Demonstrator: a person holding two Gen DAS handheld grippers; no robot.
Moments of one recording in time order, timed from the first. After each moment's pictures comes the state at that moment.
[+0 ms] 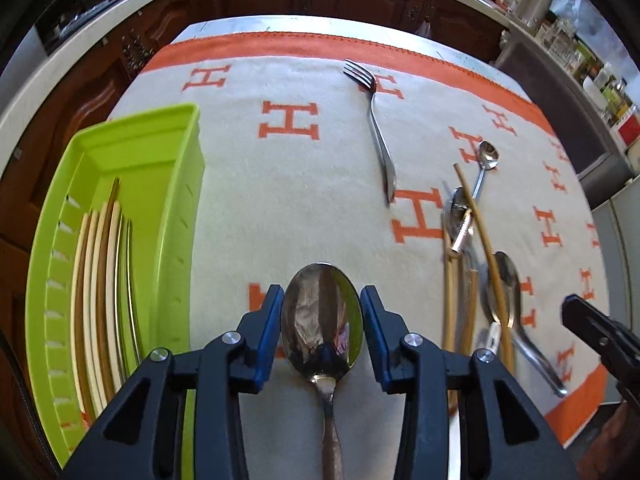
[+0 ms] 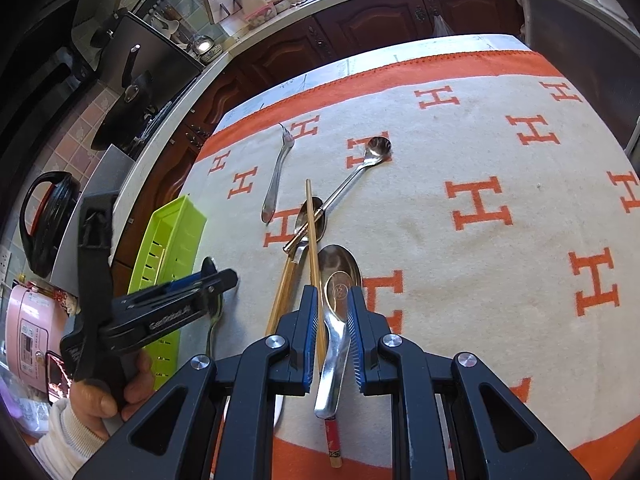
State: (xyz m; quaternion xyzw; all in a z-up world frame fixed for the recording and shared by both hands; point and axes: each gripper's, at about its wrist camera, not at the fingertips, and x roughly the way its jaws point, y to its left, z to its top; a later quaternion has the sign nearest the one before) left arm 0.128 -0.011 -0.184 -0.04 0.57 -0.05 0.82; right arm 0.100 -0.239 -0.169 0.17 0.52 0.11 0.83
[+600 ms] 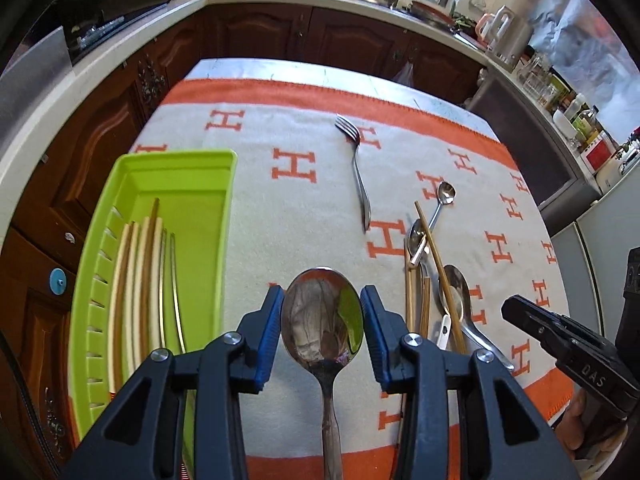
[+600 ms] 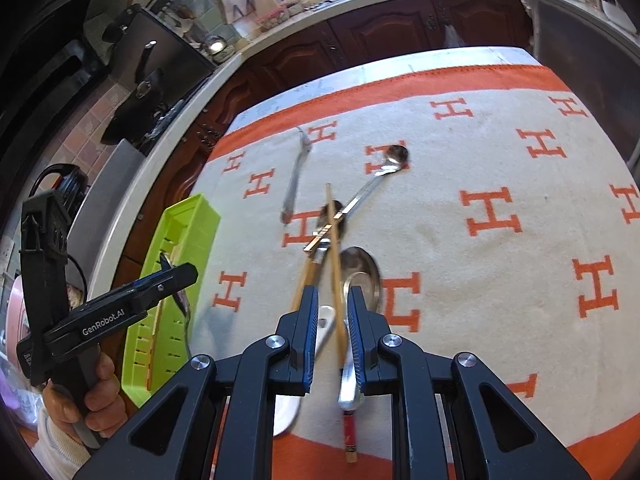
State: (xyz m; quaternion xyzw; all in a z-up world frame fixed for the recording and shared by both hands) left arm 0.094 0.012 -0.127 -0.07 0.51 -0.07 0.85; right arm 0.092 -0.225 -0.153 0.15 0.50 0.14 0.84
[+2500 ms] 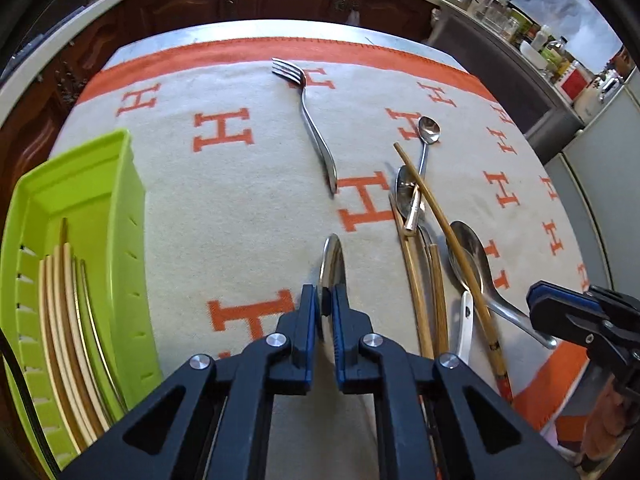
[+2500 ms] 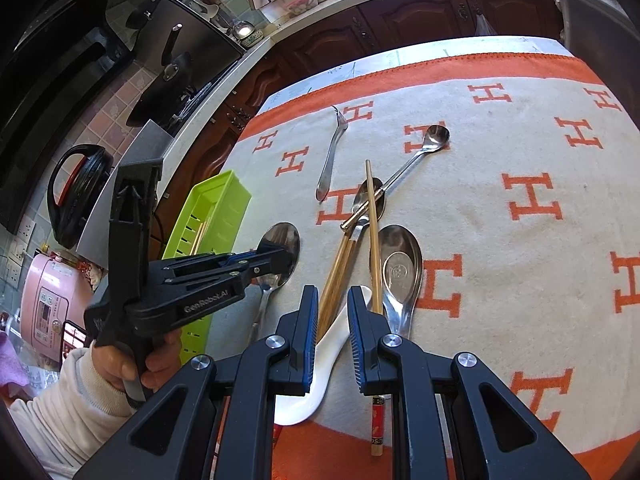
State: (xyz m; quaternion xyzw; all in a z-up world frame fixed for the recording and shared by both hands) left arm 0.124 -0.017 -0.184 0.00 0.55 -0.16 0.82; right arm 0.088 -0.213 -0.164 0.16 0.51 0.18 0.82
